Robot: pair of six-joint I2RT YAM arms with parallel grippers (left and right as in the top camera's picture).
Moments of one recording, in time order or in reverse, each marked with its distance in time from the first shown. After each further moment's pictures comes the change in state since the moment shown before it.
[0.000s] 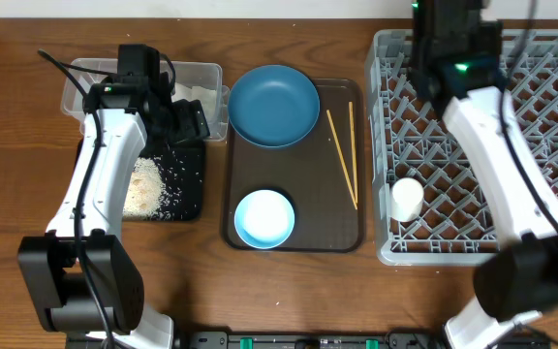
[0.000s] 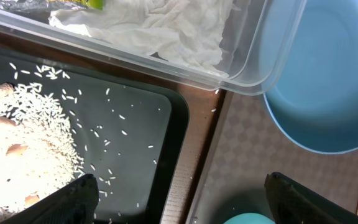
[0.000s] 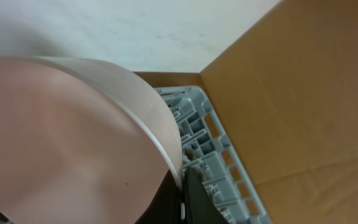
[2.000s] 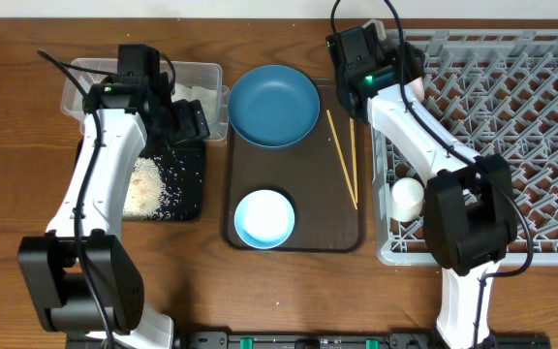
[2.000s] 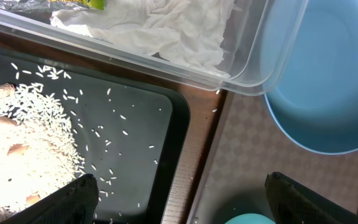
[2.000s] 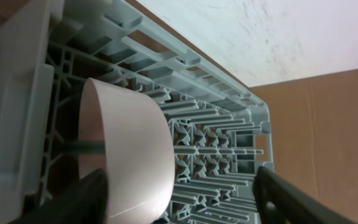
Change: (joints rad) left arm 0.000 0.000 0.000 0.000 -0.004 0.000; right arm 0.156 0.273 -0.003 0.024 -0.008 -0.148
